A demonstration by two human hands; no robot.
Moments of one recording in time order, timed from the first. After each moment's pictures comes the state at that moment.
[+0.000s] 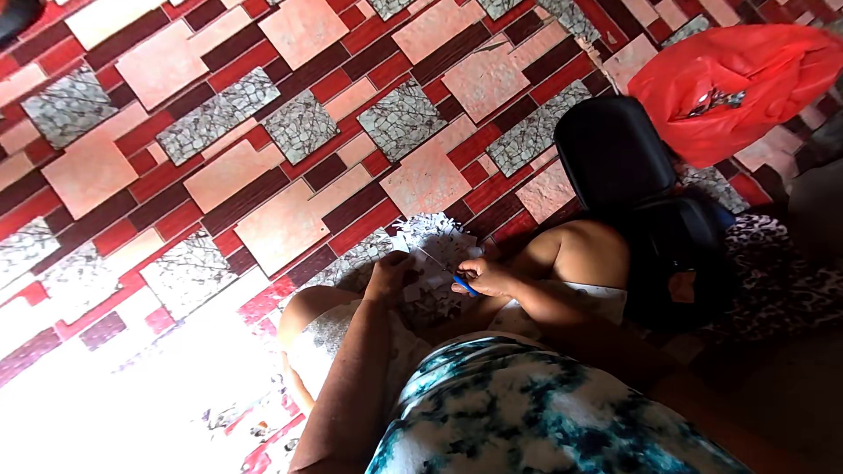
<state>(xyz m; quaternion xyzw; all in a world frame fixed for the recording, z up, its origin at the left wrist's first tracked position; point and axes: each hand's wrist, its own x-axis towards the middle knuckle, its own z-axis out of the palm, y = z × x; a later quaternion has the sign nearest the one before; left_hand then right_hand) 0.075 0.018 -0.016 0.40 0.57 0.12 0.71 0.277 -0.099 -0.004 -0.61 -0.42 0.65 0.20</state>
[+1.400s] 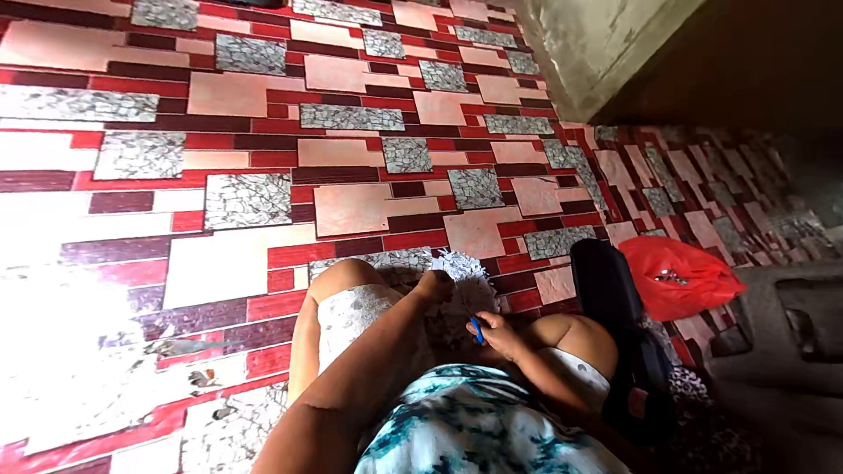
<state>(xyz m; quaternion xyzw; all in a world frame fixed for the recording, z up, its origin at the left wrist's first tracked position) 0.067 0.019 -0.016 0.57 0.48 0.02 0.67 0.239 -0.122 0.004 -0.68 -0.44 0.55 0.18</state>
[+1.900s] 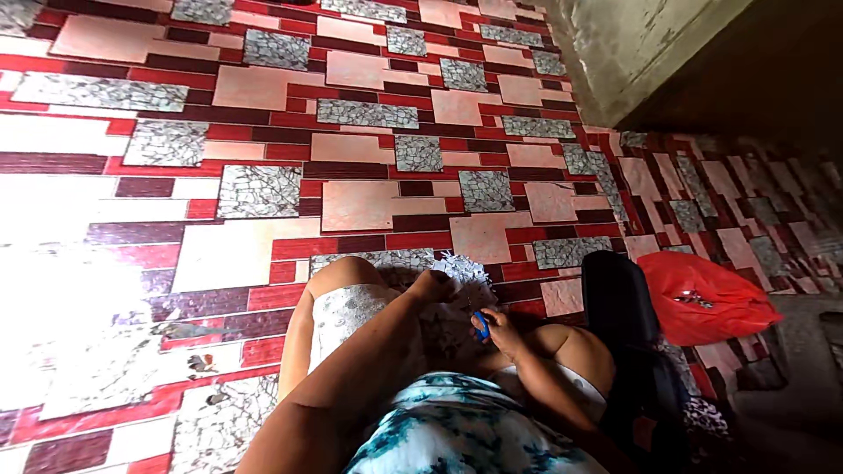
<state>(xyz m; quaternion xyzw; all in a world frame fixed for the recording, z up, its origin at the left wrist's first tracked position) 0.069 0.019 -0.021 0.47 0.48 0.12 0.73 0.257 -0.105 -0.003 -0.66 -0.38 0.59 0.27</state>
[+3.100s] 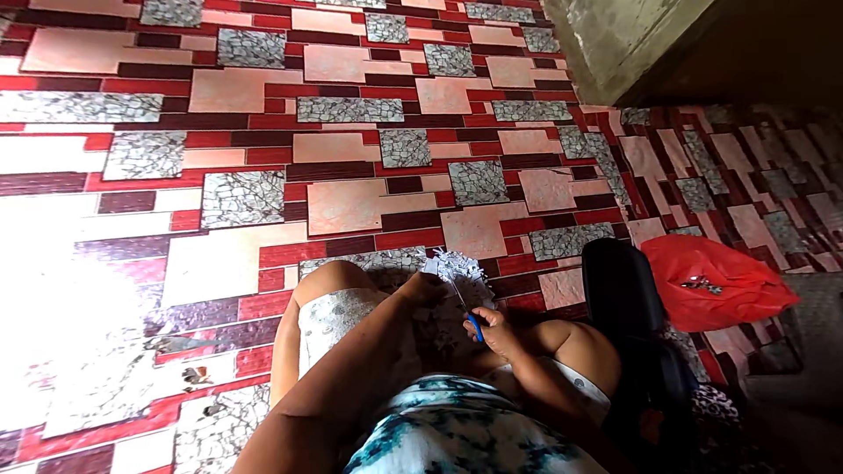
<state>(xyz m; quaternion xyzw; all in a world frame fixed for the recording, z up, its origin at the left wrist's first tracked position) 0.069 0.022 -0.025 0.46 0.51 0.04 0.73 0.260 -0.109 -0.013 -0.63 -0.40 0.59 0.30</state>
